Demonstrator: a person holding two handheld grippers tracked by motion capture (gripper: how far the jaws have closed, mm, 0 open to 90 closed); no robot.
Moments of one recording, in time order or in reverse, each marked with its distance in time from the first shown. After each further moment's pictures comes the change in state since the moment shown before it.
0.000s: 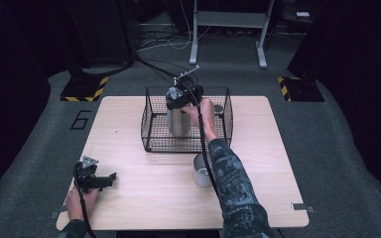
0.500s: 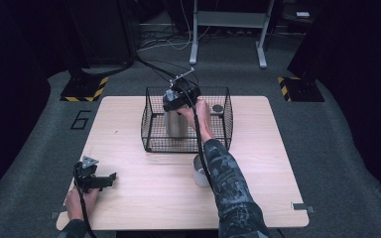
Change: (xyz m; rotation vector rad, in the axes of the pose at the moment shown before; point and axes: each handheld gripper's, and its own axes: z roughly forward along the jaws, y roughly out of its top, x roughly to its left) left arm 0.000 0.000 0.000 0.000 0.000 0.002; right arm 0.005 0.000 0.020 0.007 -0.001 0.006
